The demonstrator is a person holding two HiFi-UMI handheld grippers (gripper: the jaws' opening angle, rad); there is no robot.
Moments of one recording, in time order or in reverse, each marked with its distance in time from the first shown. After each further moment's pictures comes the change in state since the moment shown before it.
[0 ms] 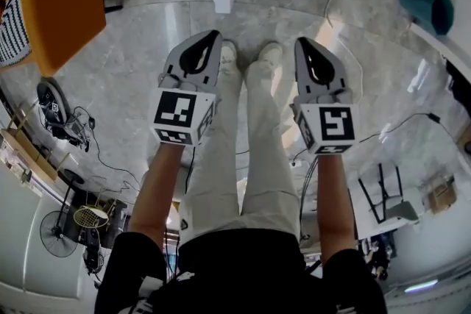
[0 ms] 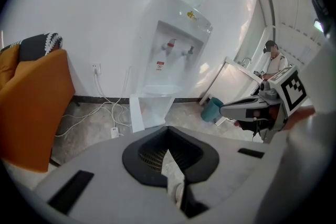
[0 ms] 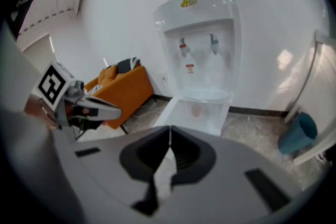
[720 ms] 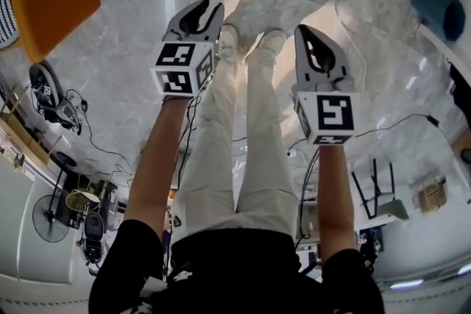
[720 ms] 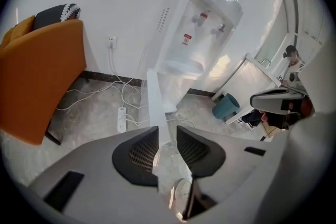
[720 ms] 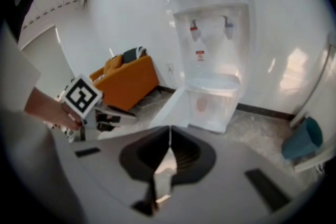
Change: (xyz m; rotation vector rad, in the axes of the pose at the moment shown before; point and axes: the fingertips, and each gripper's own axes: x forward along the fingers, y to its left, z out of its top) left arm 0.057 0.056 -0.082 -0.173 0.111 0.081; right arm 0.031 0.012 -0.031 -0.069 0.070 0.045
